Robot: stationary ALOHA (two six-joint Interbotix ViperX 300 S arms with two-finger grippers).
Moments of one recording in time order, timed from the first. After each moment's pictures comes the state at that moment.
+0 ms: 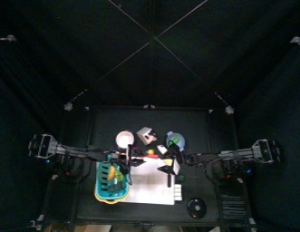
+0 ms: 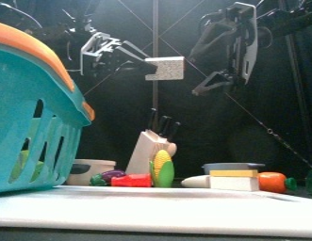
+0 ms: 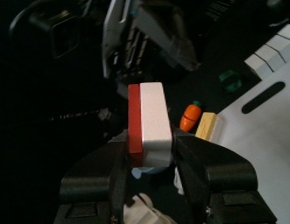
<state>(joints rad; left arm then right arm) -0.01 -0.26 0.89 -0.21 -0.55 0.95 0.00 -0.40 0.82 -0.41 0.06 0.93</state>
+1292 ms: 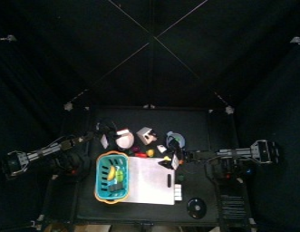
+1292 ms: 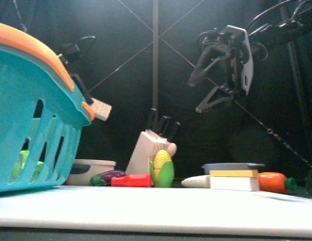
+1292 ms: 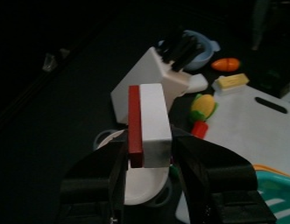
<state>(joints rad) 0.64 -0.58 1.01 -0.89 0.23 0.89 -0.08 -0.34 0.83 -0.42 0.08 0.92</state>
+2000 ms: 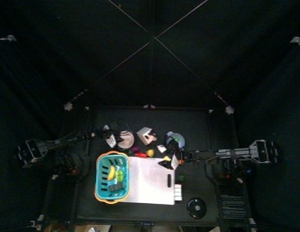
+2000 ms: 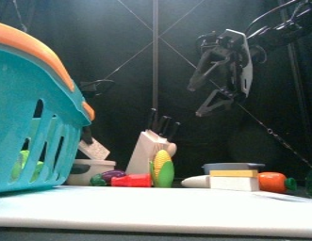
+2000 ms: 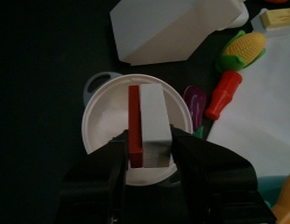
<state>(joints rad) 0.64 -0.29 0.94 -0.90 0.30 0.88 -0.08 -0.34 0.83 -0.42 0.08 0.92</state>
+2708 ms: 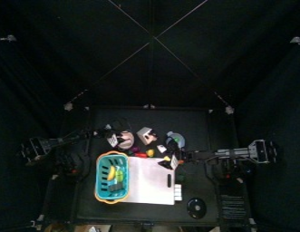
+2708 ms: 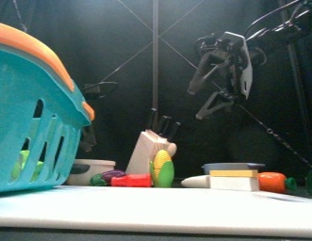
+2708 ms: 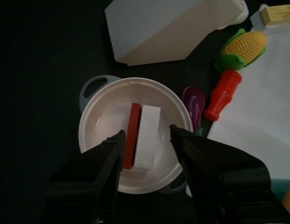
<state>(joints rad) 0.66 -0.29 0.91 -0.89 0.30 0.88 -0.08 -0.32 0.83 -0.42 0.08 0.93</state>
